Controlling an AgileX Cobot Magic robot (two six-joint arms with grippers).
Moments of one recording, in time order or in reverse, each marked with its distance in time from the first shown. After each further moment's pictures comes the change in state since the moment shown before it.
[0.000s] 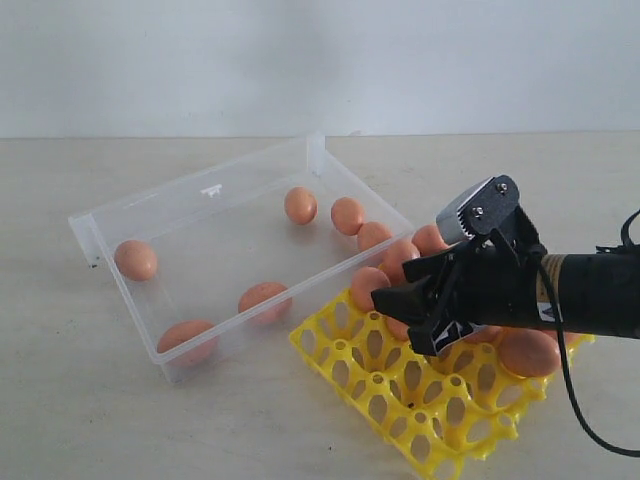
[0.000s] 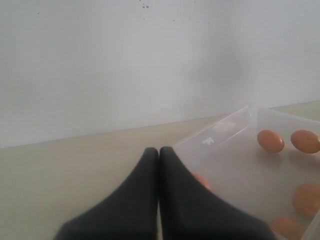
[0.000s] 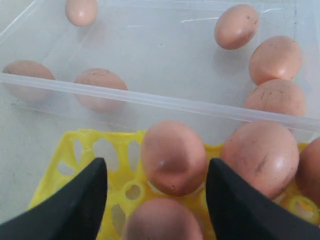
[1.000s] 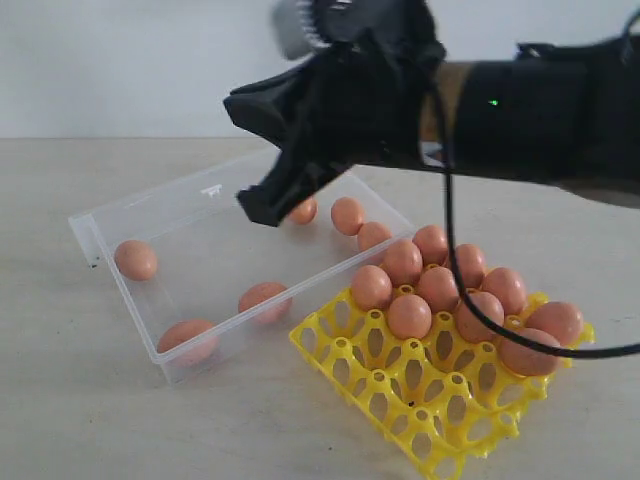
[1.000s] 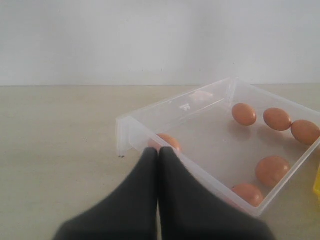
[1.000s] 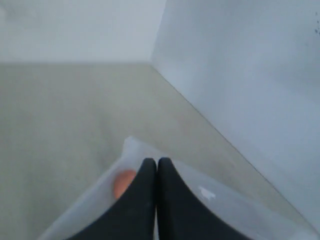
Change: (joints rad) left arm 0.000 0.000 0.000 -0.157 0.141 0.000; right arm 0.451 -0.312 -0.379 0.061 0.446 0.011
